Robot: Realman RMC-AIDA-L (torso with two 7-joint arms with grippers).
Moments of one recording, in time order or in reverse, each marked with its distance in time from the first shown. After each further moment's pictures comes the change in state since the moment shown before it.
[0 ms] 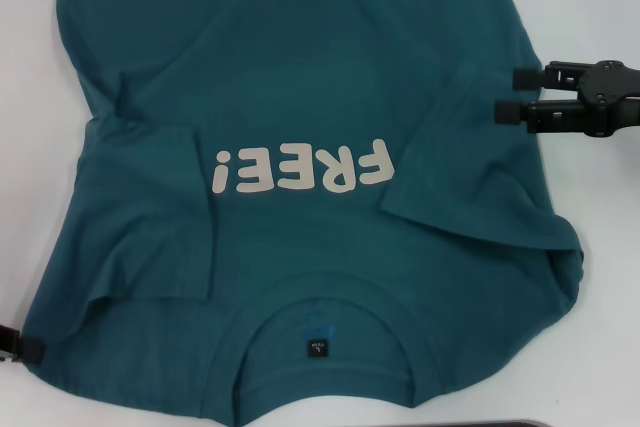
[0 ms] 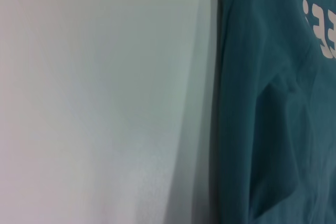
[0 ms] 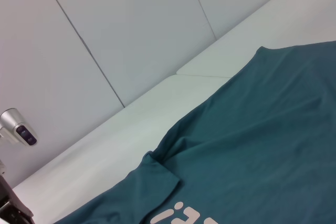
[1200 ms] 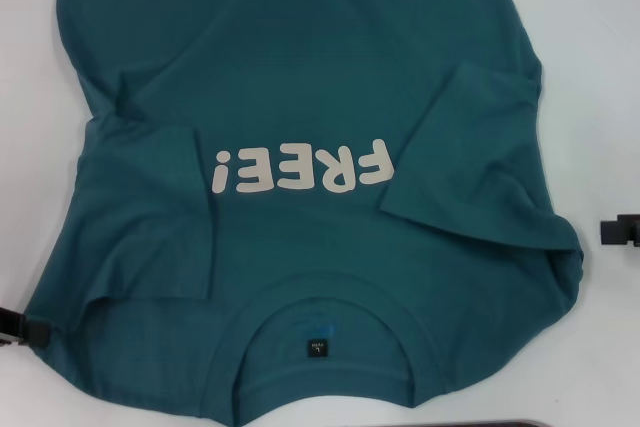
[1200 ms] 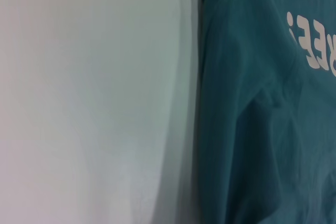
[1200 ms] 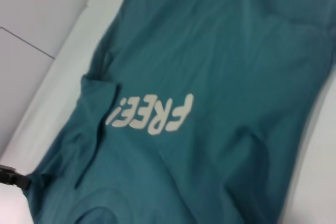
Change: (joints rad) left arm -0.018 -0.005 -0.005 -0.008 -0.011 -0.003 0.014; right arm -0.177 -0.093 -0.012 -0.006 -0.164 -0.060 0.315
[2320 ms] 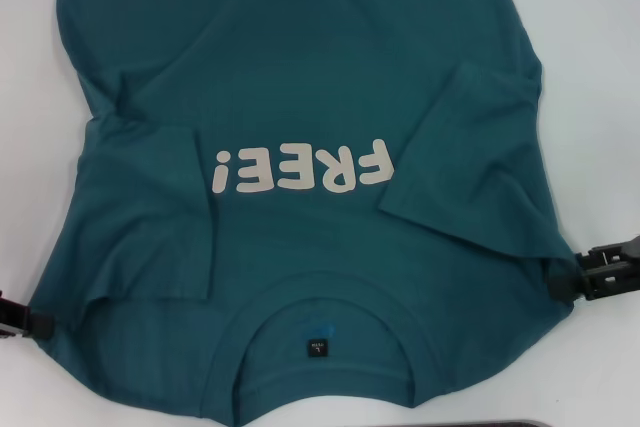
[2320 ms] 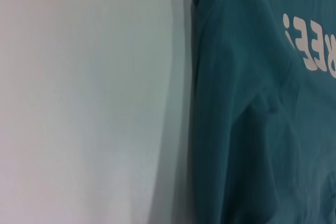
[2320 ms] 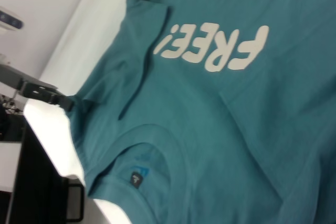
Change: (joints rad) left arm -0.022 0.001 0.005 0.004 0.008 -0.002 -0.005; right arm 0.102 0.060 -0.041 -0.003 -0.154 -0.076 -0.037
